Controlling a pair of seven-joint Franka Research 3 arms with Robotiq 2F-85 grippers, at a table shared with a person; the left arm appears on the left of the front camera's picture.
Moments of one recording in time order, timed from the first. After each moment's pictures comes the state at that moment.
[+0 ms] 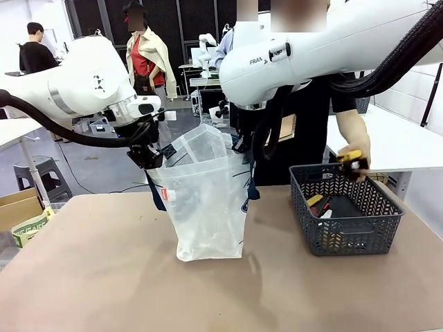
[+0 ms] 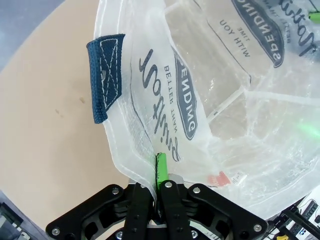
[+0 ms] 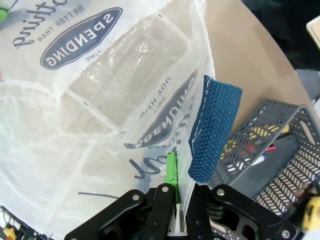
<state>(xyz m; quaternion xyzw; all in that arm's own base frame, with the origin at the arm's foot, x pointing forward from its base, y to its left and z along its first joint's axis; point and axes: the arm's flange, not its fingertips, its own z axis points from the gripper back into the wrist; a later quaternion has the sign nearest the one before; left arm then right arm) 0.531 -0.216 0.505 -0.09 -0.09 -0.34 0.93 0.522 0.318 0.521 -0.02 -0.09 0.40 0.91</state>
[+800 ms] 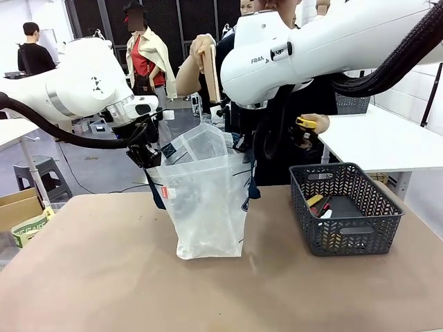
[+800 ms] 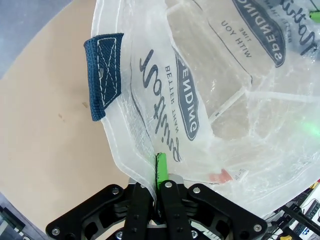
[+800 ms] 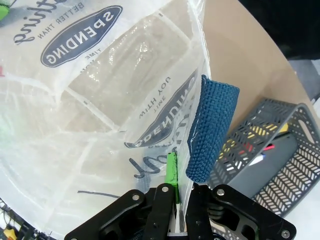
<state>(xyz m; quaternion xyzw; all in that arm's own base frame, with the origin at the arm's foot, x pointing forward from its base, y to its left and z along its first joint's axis) 0.535 -0.210 0.503 -0.09 -0.10 -0.35 0.93 0.522 0.315 0.523 -0.02 -0.10 0.40 0.91</state>
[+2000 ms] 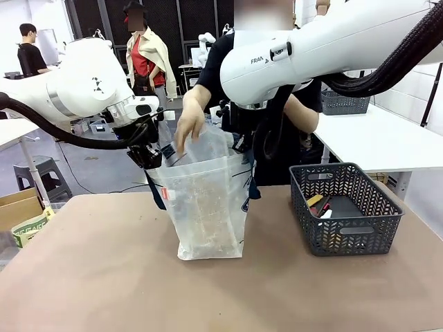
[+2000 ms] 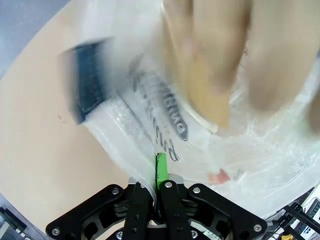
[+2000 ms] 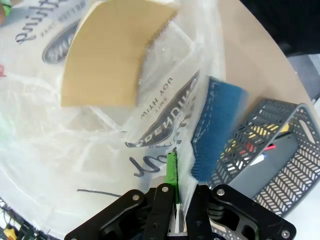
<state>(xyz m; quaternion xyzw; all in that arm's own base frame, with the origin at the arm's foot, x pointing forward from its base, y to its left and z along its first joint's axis) 0.534 -0.211 0.503 -0.09 -0.09 -0.35 0.93 0.521 0.317 0.522 -0.02 -0.10 0.40 0.91</state>
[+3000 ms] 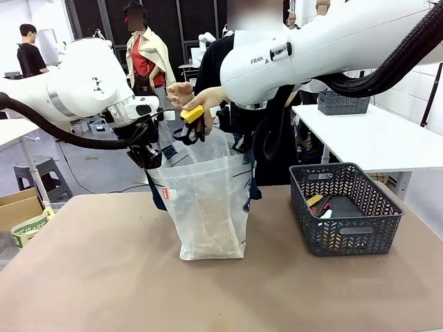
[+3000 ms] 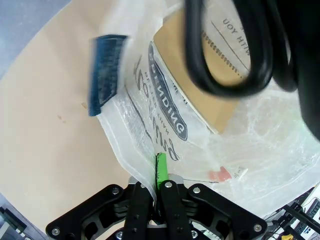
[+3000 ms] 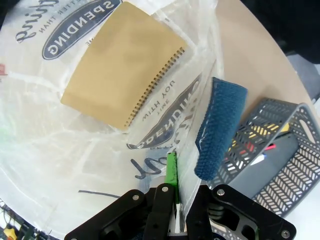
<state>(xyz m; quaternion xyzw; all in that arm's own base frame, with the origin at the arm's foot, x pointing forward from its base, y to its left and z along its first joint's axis) 0.534 -0.211 0.502 -0.09 -0.09 -0.35 0.93 0.521 0.317 0.522 -0.02 -0.09 0.40 0.91</state>
